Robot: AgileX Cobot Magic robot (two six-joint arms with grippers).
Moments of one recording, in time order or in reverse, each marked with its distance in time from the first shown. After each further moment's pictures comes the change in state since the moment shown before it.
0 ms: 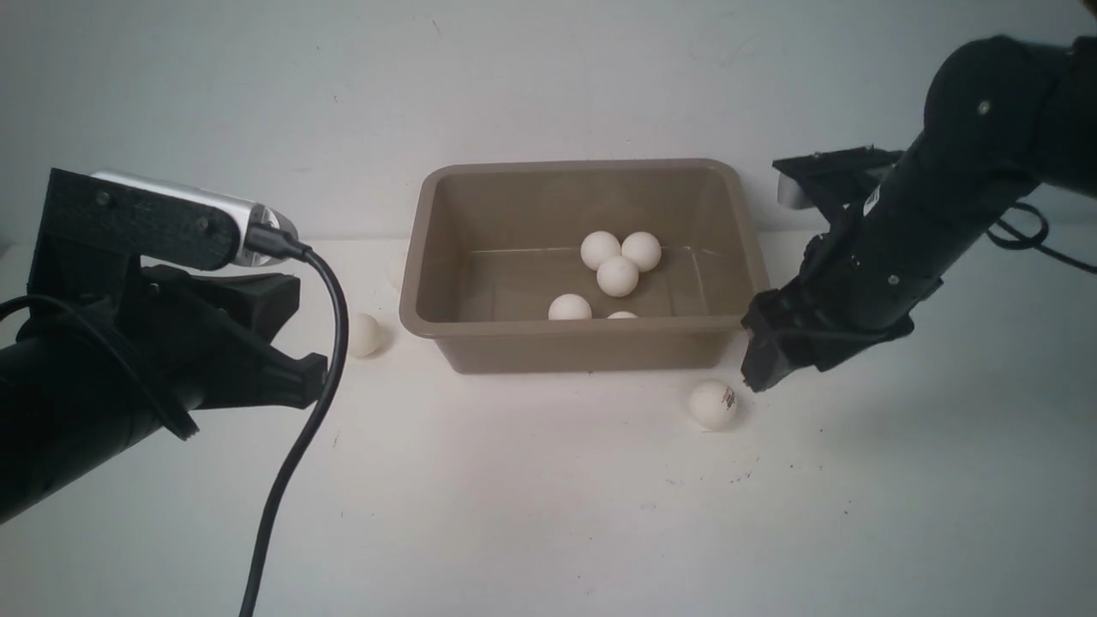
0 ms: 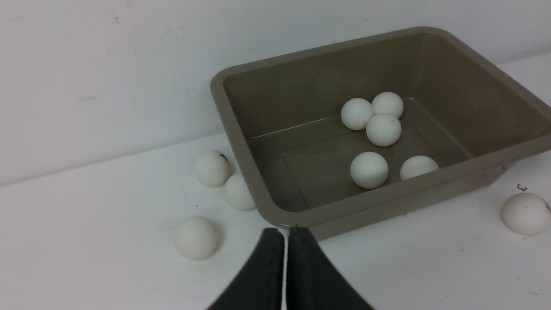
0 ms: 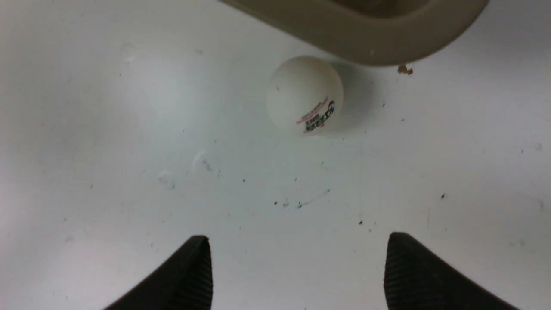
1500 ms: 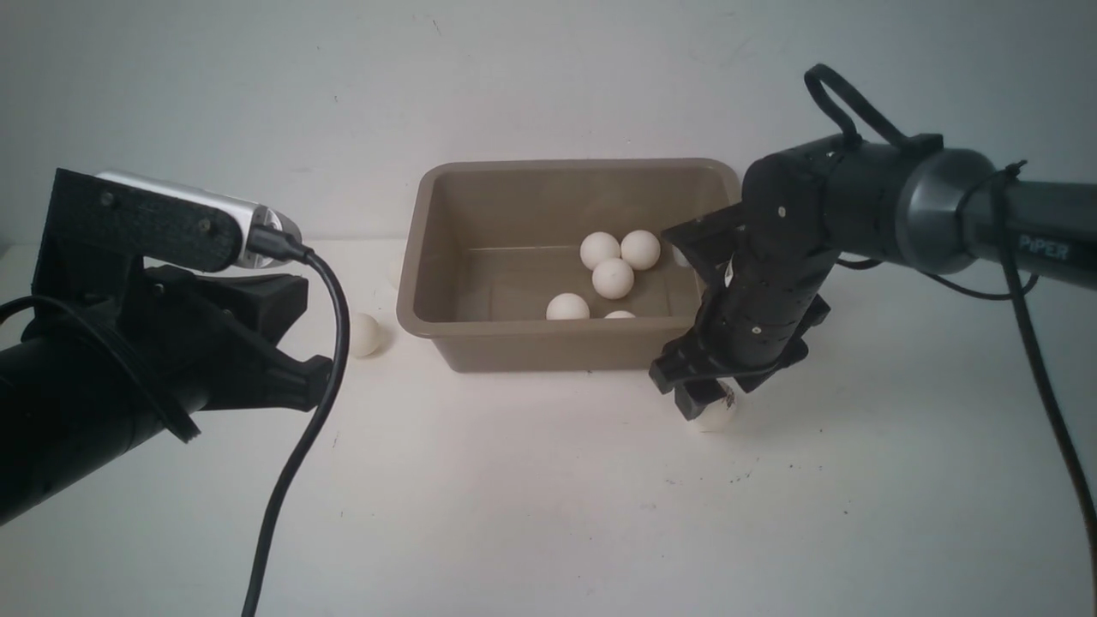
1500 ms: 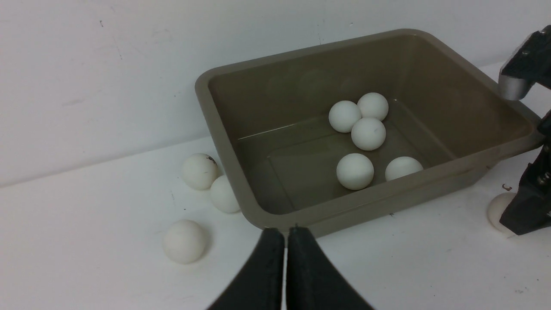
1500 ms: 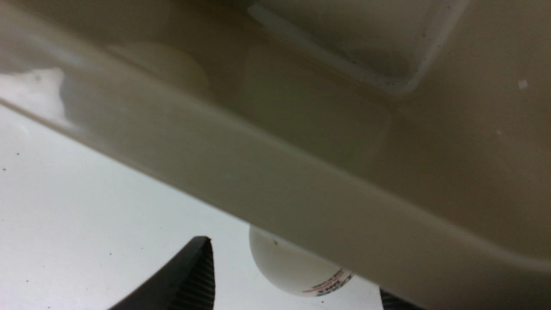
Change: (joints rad) right arm 0.149 0.274 -0.151 -0.234 -0.077 0.186; left arm 0.000 0.000 0.000 0.001 0.020 0.000
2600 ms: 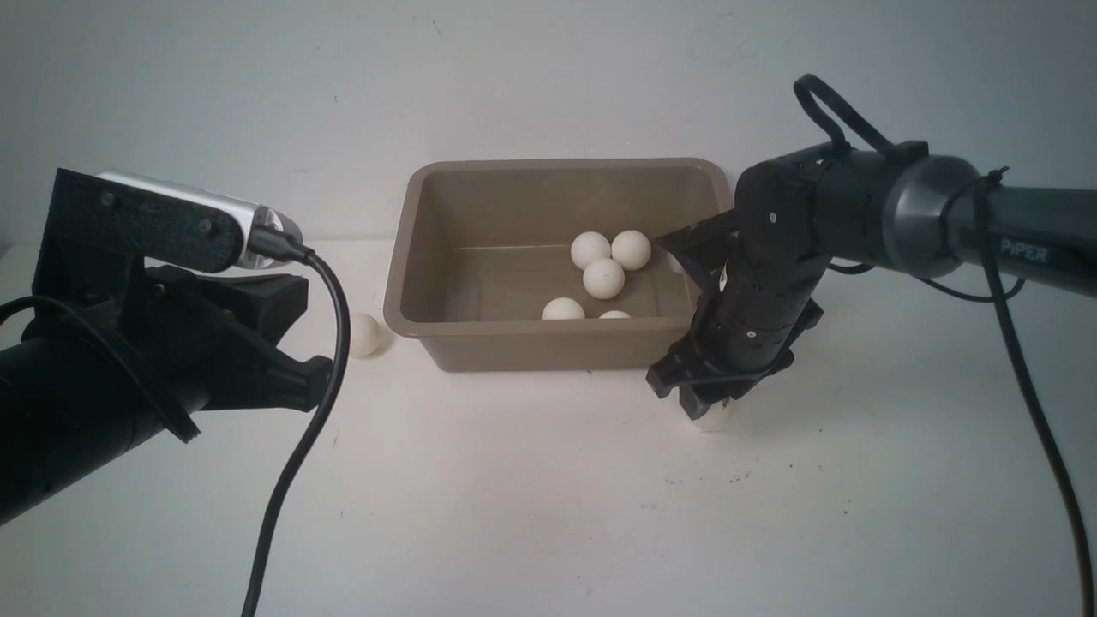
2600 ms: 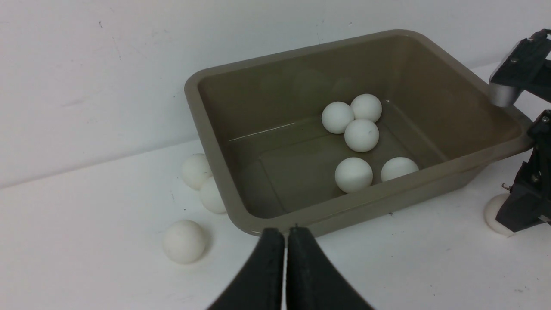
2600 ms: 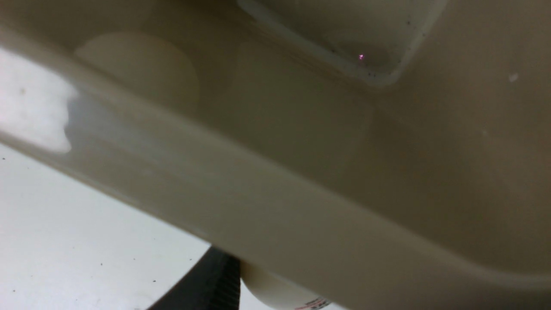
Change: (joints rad) right arm 0.000 0.028 -0.015 0.001 -0.002 -0.019; left arm 0.000 0.000 0.000 0.000 0.000 0.003
